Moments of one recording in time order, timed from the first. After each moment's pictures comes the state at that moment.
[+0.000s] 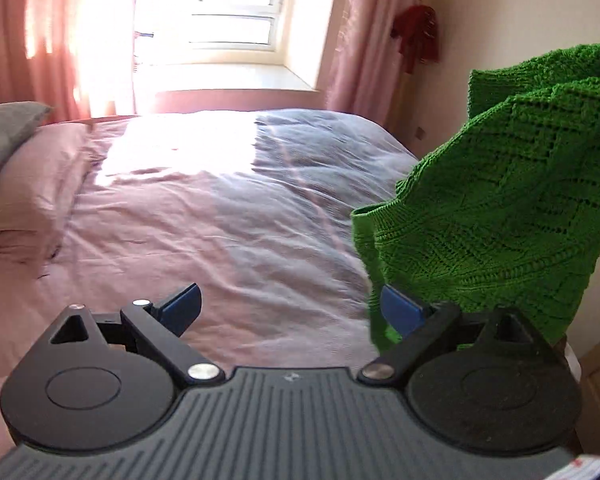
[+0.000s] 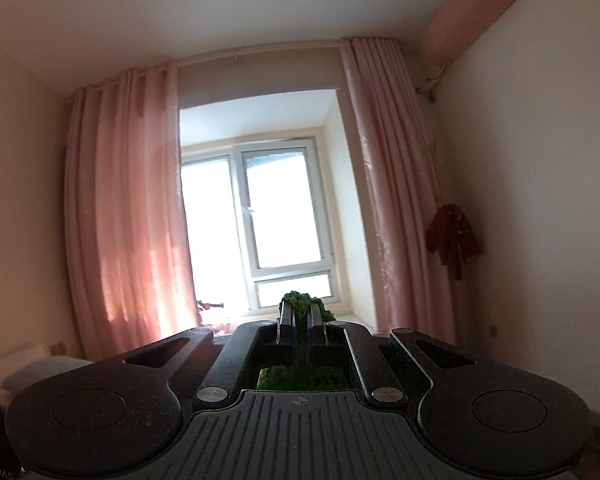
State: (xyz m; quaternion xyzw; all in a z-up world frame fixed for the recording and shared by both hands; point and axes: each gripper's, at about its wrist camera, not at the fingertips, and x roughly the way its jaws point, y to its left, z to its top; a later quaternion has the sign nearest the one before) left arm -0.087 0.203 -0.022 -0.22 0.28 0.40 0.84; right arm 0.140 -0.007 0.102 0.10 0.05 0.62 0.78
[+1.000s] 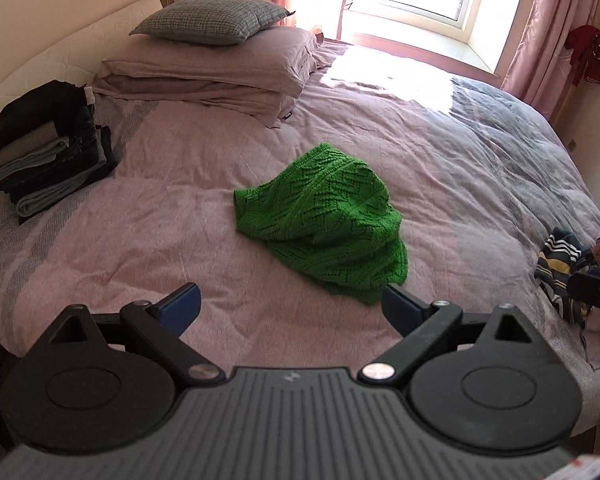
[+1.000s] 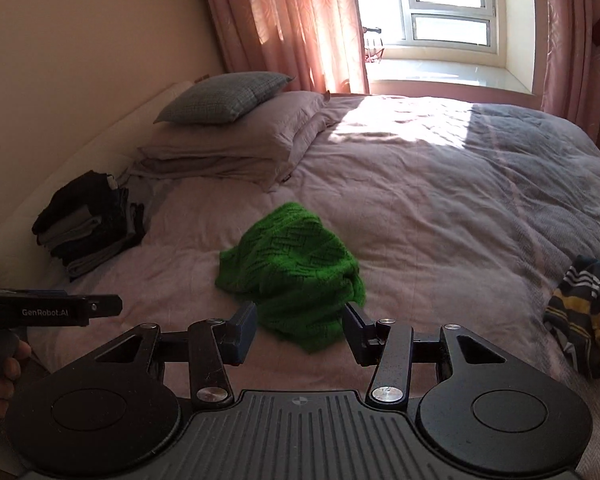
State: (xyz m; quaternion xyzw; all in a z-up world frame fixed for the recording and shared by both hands) left arm -0.353 0.049 -0.039 -0.32 0.32 0.59 0.67; right arm -0.077 -0.093 -0.030 -0.22 0.33 0.70 0.59
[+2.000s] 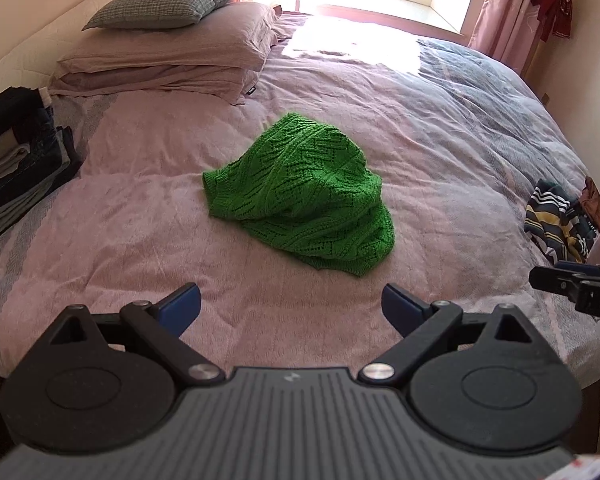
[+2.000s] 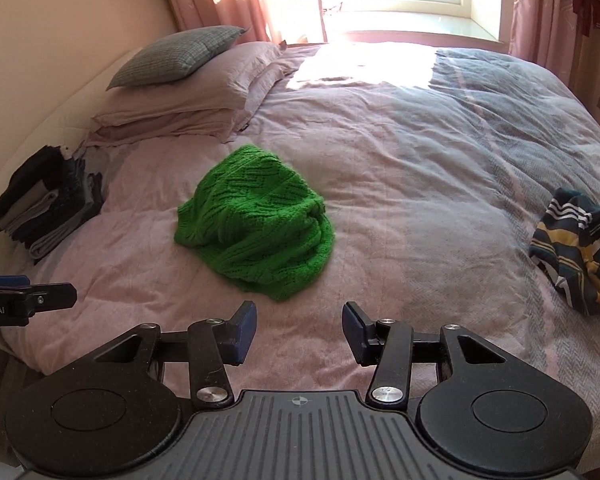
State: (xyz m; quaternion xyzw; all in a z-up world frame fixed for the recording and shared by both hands) left arm -0.350 0.078 -0.071 -0.31 0.37 0.53 0.70; right arm -0.068 -0.062 -0.077 -0.25 0.39 0.64 0.62
